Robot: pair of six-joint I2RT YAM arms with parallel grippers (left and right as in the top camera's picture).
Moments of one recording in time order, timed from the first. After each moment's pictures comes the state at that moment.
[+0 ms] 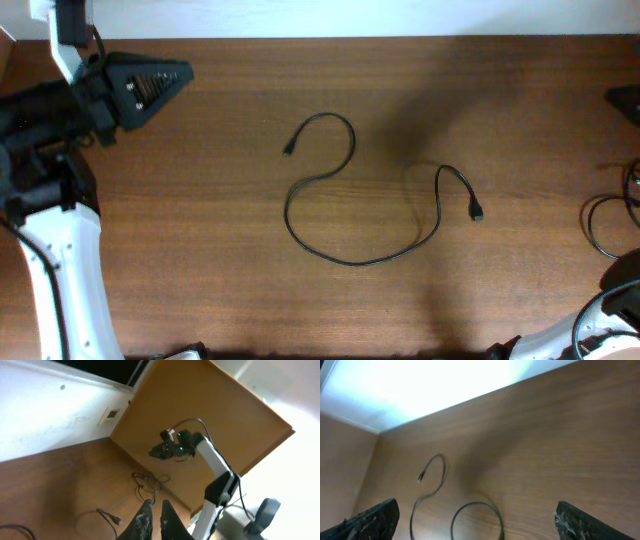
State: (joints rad) left arm 0.35 1.35 1.39 0.85 1.56 -1.46; right arm -0.74 2.01 2.13 -1.43 -1.01 -0.49
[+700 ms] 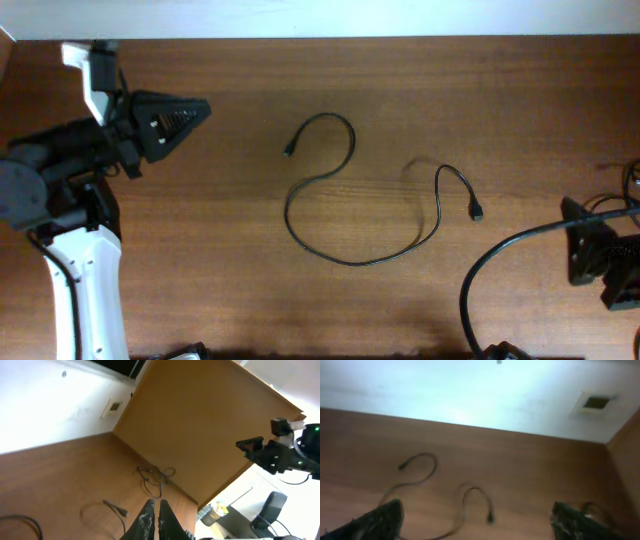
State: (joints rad) left arm 0.35 1.28 1.12 0.95 1.56 -1.35; right arm -0.59 1.07 2.14 -1.64 -0.64 -0.39
